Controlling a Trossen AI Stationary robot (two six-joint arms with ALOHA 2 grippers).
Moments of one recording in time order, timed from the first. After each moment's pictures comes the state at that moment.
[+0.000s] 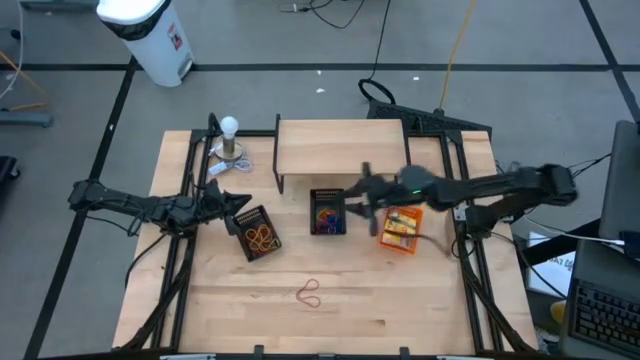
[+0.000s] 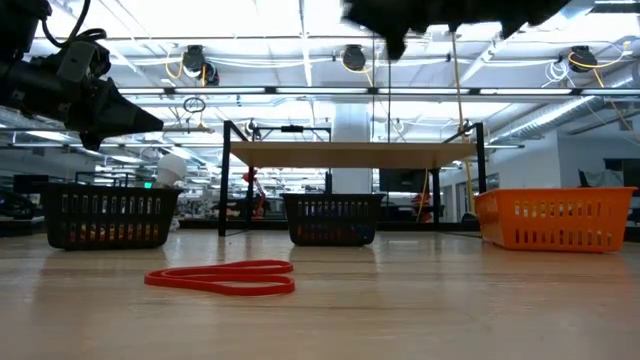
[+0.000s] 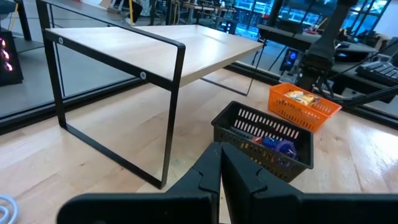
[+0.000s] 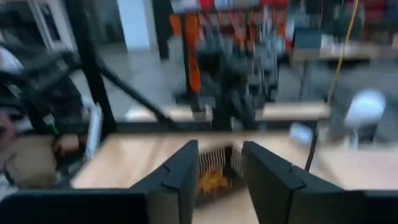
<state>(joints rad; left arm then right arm) -0.20 0.24 0.05 0.01 -0.61 -0.33 -0.03 1.27 0.78 0.45 -0.13 0.06</state>
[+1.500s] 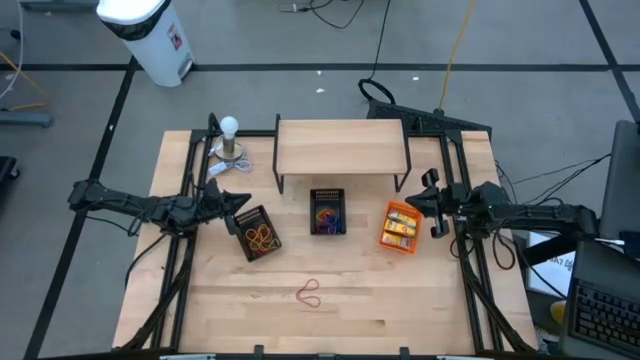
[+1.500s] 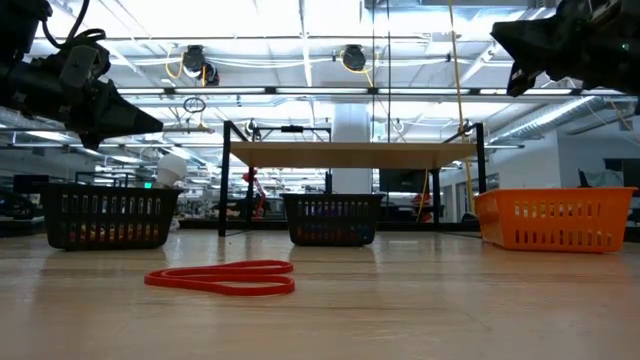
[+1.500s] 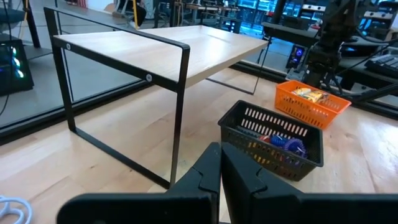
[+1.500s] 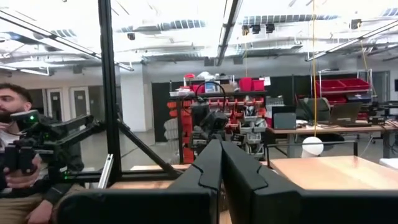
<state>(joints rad) -0.20 0.24 0.05 0.00 -0.63 -0.29 -0.14 0.27 0.02 0.60 -0.18 0.11</state>
